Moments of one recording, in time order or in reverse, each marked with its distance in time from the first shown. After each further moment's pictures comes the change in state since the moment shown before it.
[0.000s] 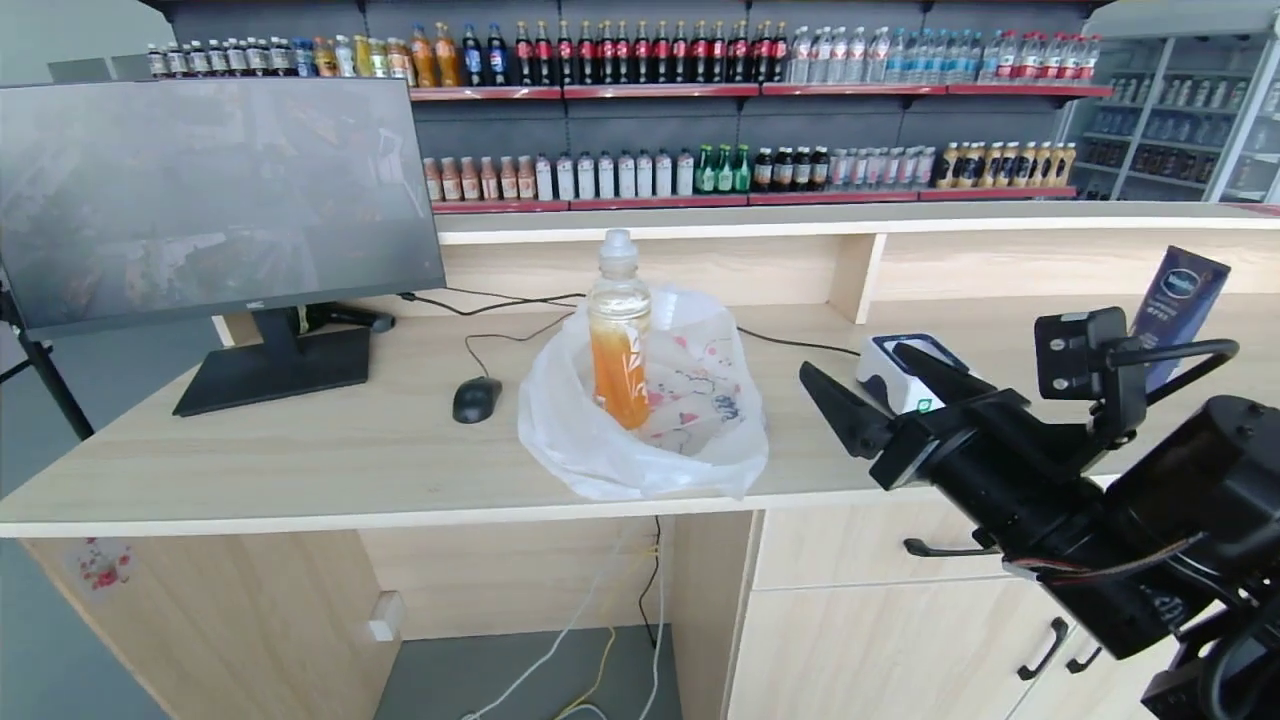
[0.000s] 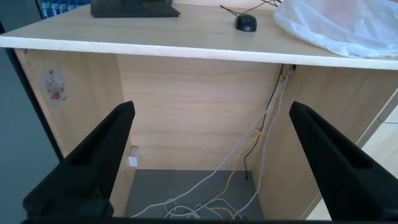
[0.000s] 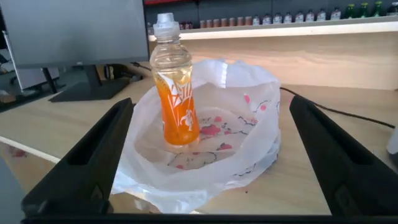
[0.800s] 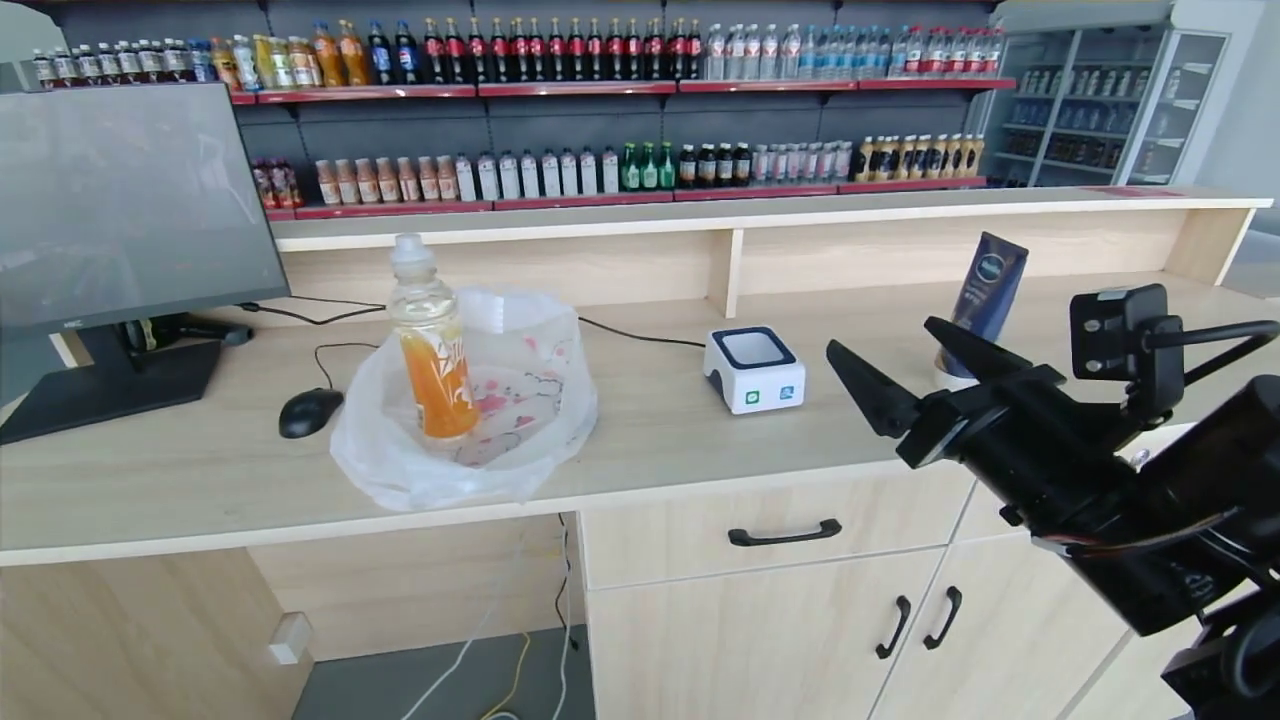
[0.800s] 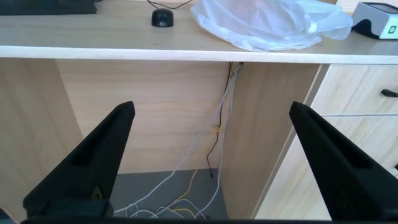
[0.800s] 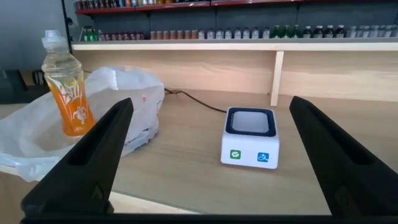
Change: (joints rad) left arm 0.000 0.000 0.000 0.000 0.001 -0.003; right arm -0.066 -0.024 -0.012 -0.001 0.034 -0.063
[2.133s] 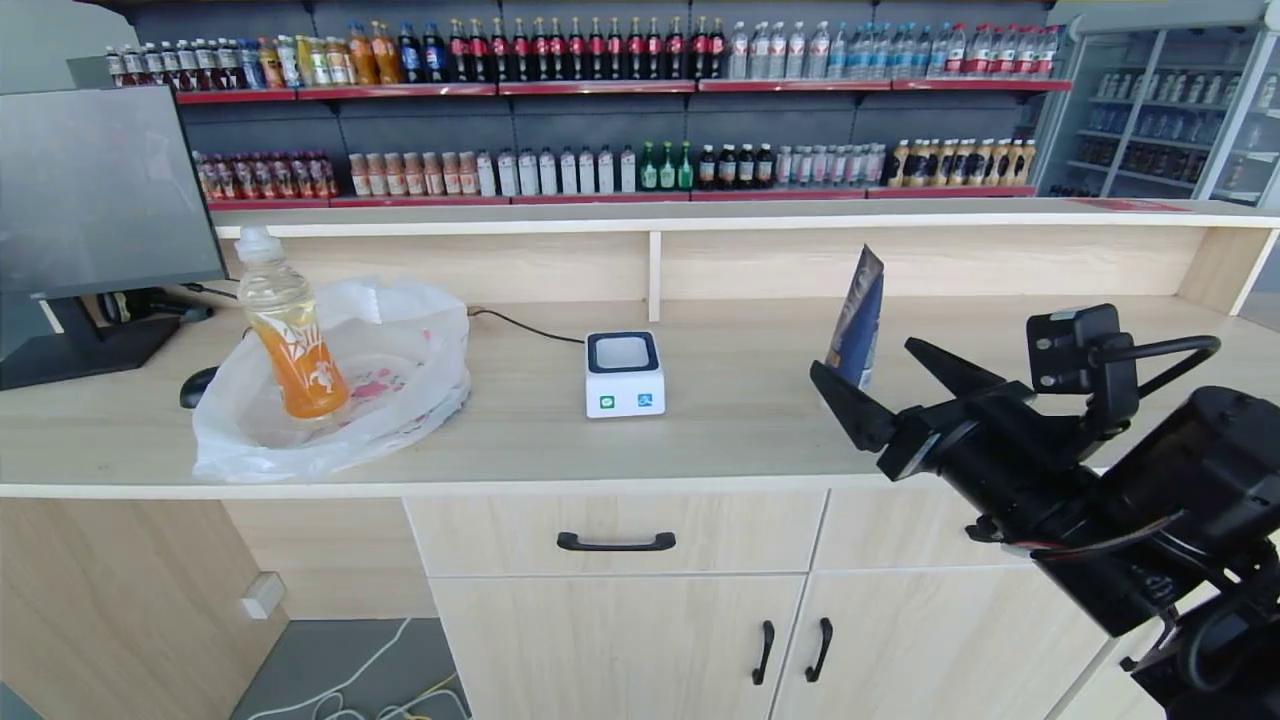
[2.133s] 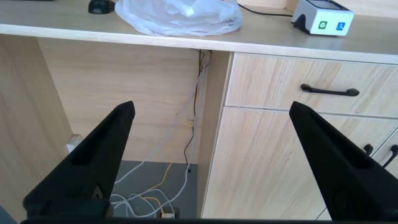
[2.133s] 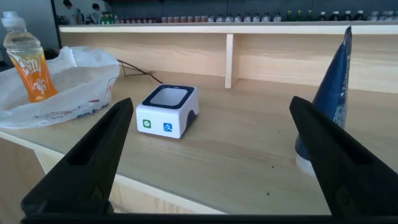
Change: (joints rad) left arm 0.001 0.000 0.000 0.000 0.000 -0.003; right arm -0.001 0.053 0.000 0.000 0.000 0.008
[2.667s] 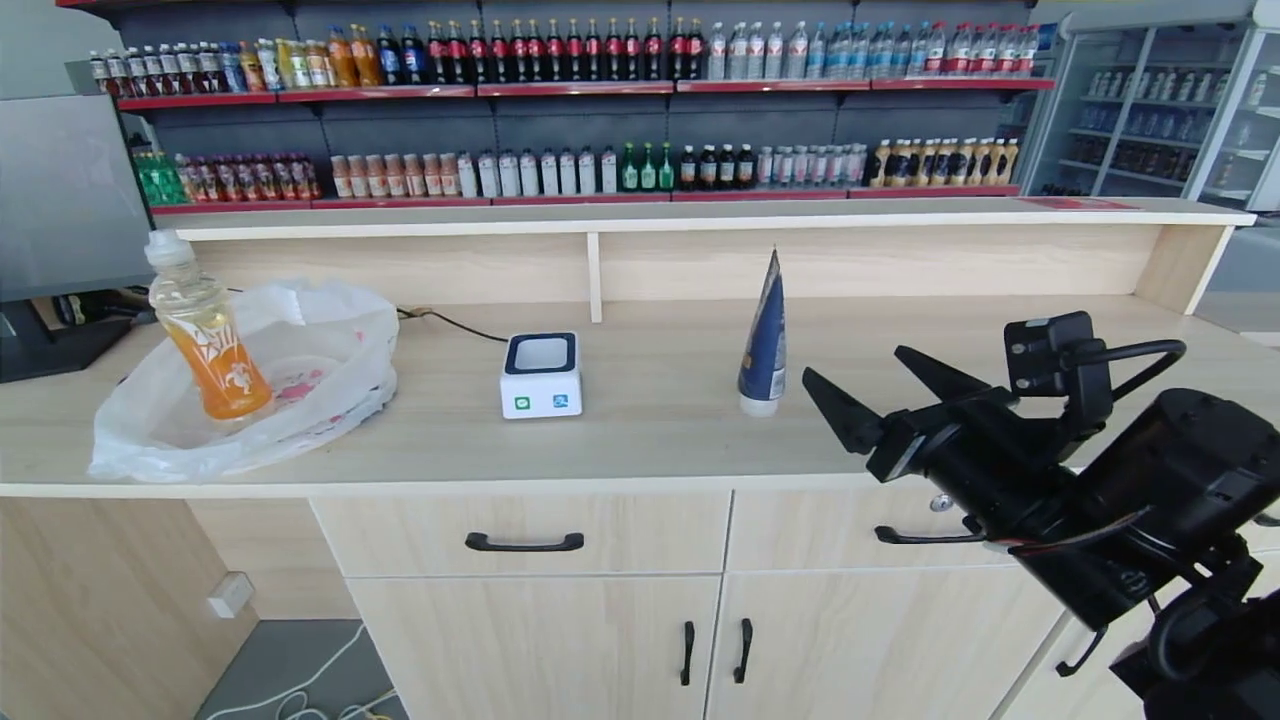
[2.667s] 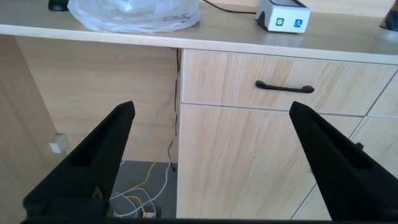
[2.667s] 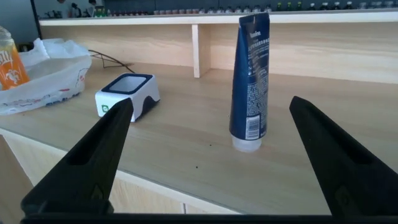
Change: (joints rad) left arm 0.001 0.000 -0.001 -0.001 0.000 -0.001; right arm -0.013 0.037 -0.013 0.000 0.000 0.013
